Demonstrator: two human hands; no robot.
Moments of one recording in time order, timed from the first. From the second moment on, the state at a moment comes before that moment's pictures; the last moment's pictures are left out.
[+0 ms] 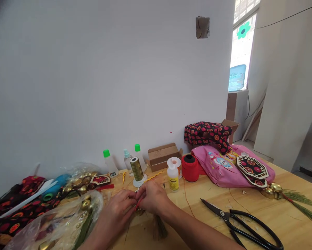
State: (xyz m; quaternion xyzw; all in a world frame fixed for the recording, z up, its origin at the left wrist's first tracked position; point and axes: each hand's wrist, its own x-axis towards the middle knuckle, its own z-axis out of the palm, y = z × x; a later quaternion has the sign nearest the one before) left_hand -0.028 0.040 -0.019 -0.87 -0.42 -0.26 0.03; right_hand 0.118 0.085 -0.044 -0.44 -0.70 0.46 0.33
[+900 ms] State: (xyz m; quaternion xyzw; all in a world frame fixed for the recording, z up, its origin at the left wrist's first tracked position) left_hand -0.035 0.046 -0.031 -0.86 -0.37 -0.35 0.06; right_hand 0.123 0.101 -0.008 -0.42 -0.67 0.57 0.23
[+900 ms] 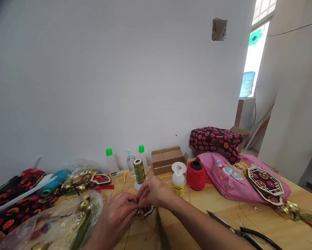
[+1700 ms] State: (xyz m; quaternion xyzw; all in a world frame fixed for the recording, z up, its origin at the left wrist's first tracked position) left_hand -0.038 0.045 -0.031 -0.85 -0.39 -0.36 0.05; right_hand 0.123 0.095 -0.005 -0.42 -0.77 0.44 0.22
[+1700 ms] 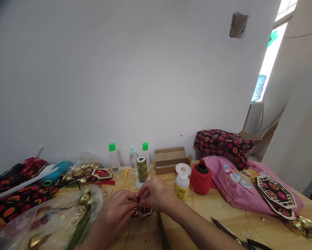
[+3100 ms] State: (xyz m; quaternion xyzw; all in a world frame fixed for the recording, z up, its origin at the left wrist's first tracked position) left_hand -0.029 0.032 -0.035 -0.85 -0.40 -0.32 0.10; right_hand 0.124 0.056 -0.046 -0.42 -0.71 0.43 0.36
